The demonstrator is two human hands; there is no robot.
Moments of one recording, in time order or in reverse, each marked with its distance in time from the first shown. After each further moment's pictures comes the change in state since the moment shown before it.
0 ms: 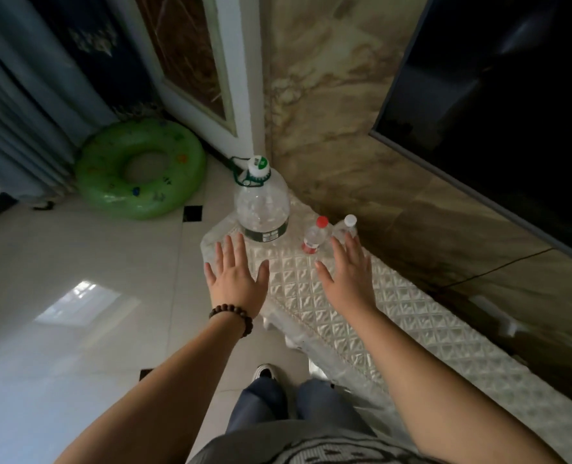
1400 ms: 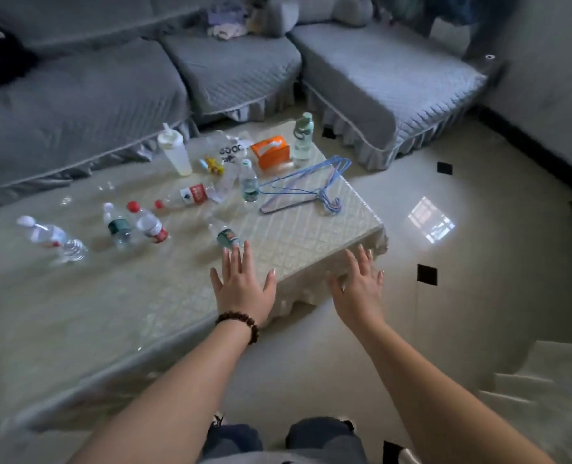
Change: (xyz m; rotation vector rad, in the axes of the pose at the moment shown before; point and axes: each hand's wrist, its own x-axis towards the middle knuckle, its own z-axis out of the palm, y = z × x) left_hand -0.815 -0.036 0.148 -0.302 0.781 -1.729; right_hand -0.629 -0.023 0.064 -0.164 -0.890 -1.526
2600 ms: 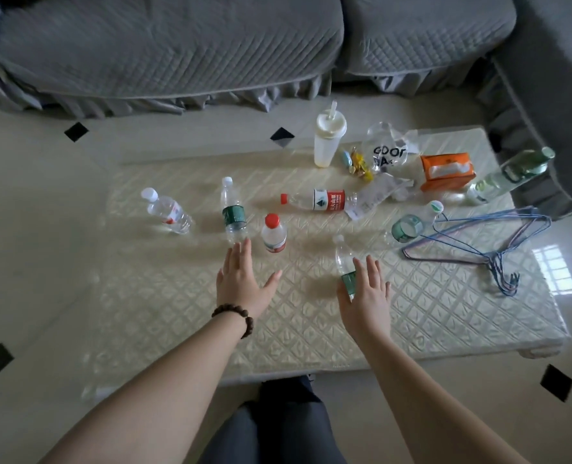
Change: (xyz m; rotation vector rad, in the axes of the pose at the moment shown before) left_hand 0.236 -0.302 -0.035 -0.204 -0.015 -0.414; right_hand 0.181 -0.254 0.259 -0.133 -0.321 -0.225
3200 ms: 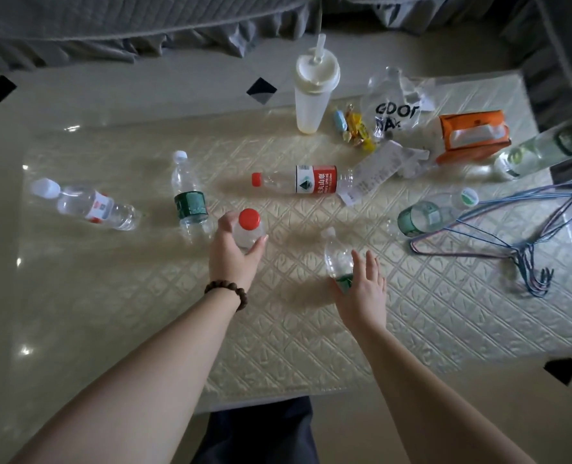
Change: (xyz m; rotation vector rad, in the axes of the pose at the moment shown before) left_hand 0.124 0.015 0.101 -0.376 0.164 -0.034; right_hand 0.109 0.074 0.077 0.006 -0.114 0.166
